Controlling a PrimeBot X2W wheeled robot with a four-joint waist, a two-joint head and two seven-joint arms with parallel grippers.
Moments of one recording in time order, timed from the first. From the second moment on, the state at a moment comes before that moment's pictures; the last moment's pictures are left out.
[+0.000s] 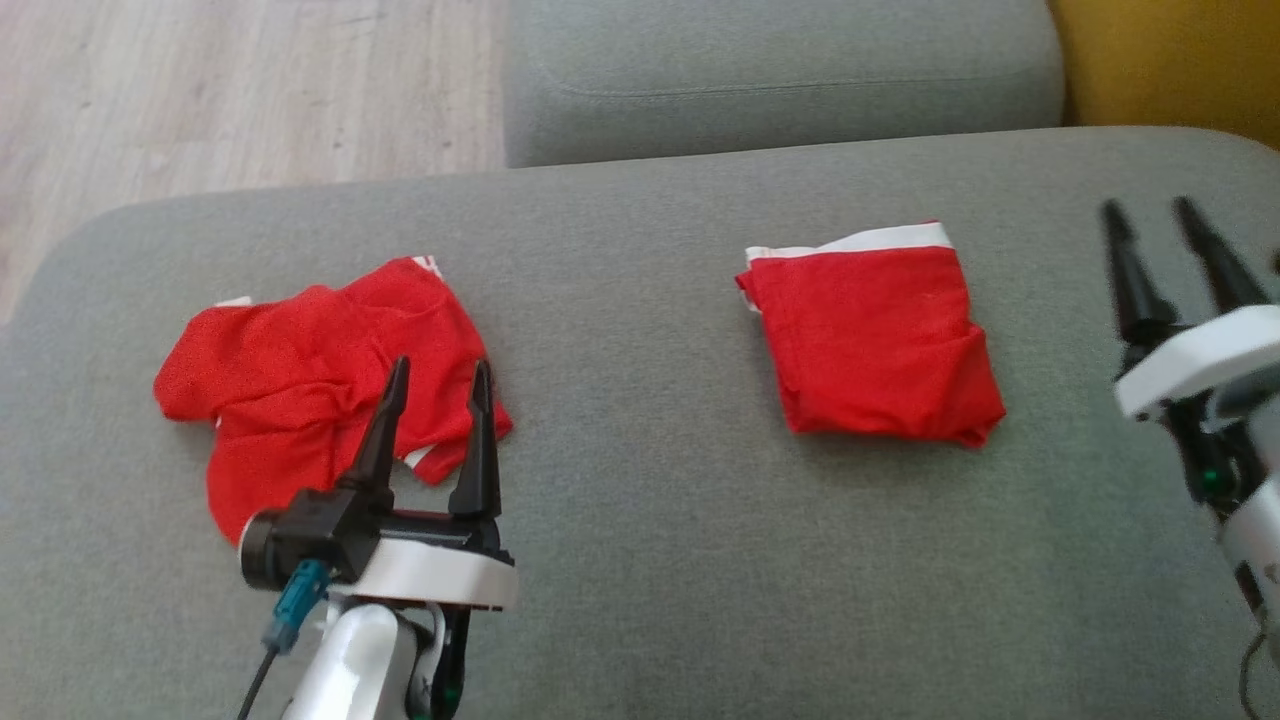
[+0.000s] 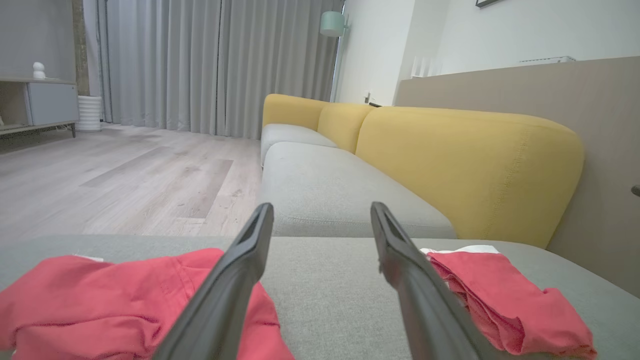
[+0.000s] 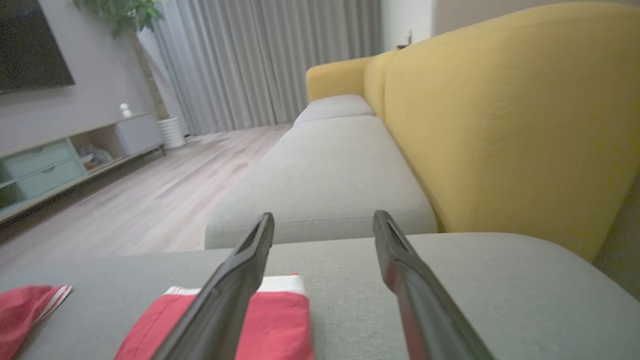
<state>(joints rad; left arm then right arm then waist) -0.18 0.04 -0.28 0.27 -0.30 0.01 -0.25 -0.57 -0.48 0.46 0.72 0.73 0.13 -0.23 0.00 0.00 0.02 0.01</state>
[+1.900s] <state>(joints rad) -0.31 0.04 -0.30 0.29 -0.26 -0.03 -0.25 -0.74 -0.07 -0.05 0.95 0.03 0.13 -0.25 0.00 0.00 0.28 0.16</state>
